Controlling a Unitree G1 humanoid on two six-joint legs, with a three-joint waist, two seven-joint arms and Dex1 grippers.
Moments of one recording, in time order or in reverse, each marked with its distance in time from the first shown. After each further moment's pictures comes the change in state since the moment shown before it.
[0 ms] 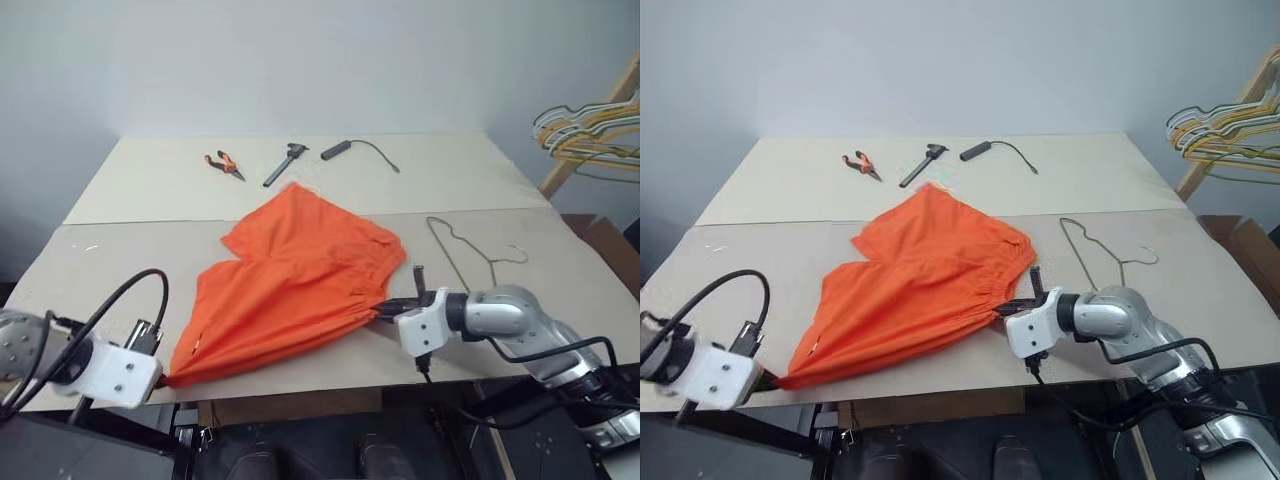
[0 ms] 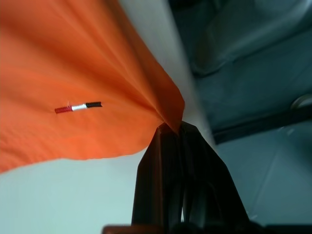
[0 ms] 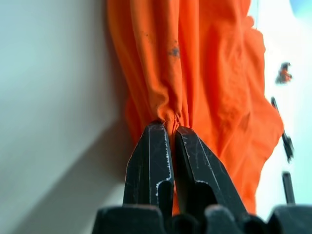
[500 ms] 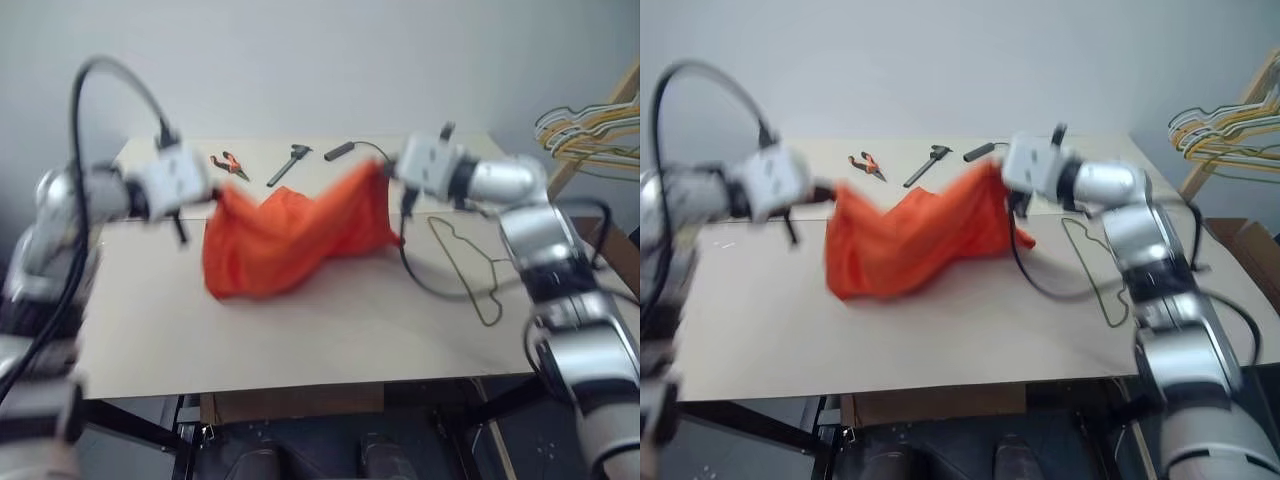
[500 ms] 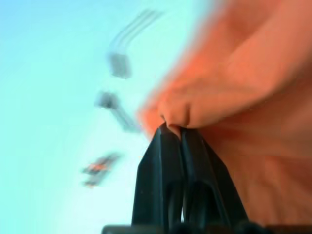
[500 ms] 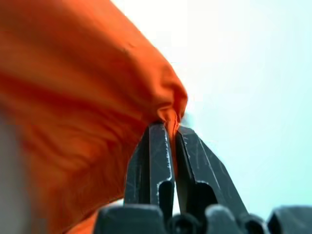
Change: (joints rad) left arm -1.511 -0.532 -0.483 0.903 0.259 0.190 0.465; right arm -0.833 0.338 -0.095 0.728 -0.011 0.303 -0.278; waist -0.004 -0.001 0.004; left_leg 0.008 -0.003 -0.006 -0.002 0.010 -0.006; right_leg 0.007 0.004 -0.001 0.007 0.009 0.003
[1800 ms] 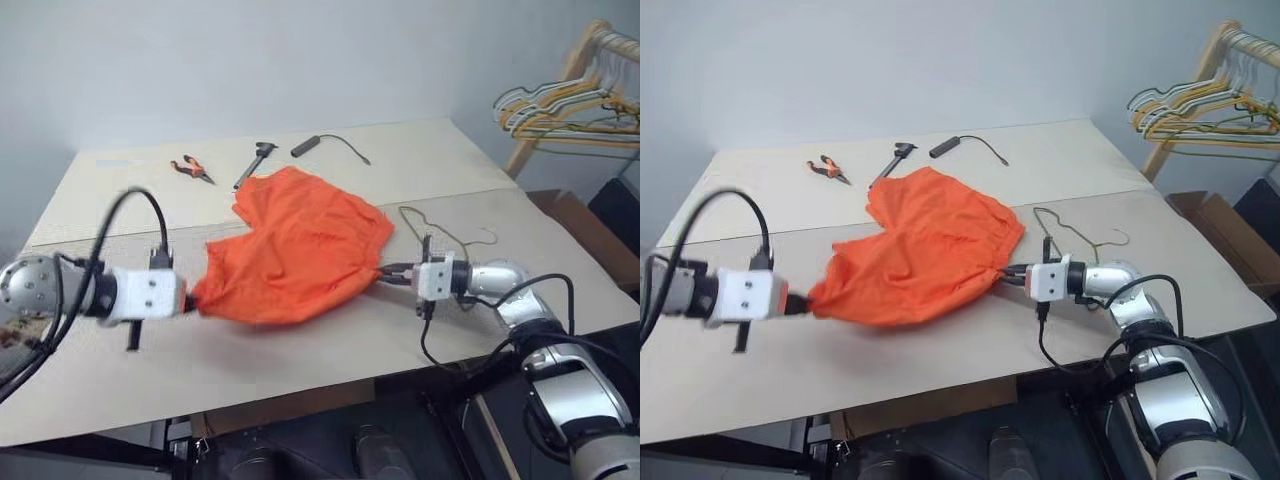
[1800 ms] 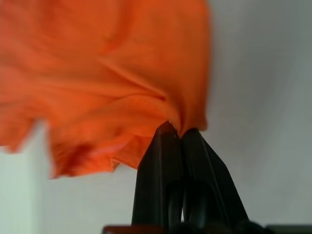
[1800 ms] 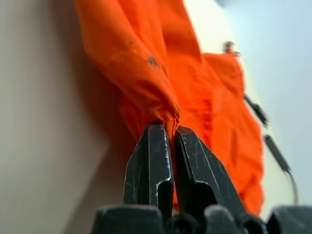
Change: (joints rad) left arm 1.076 0.586 0.184 -0.758 -0.404 -0.033 -0.357; right arm 0.515 -0.082 0.026 0.151 0.132 -0.808 0.398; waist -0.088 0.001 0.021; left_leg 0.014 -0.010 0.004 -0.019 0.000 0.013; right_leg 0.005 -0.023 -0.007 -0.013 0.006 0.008
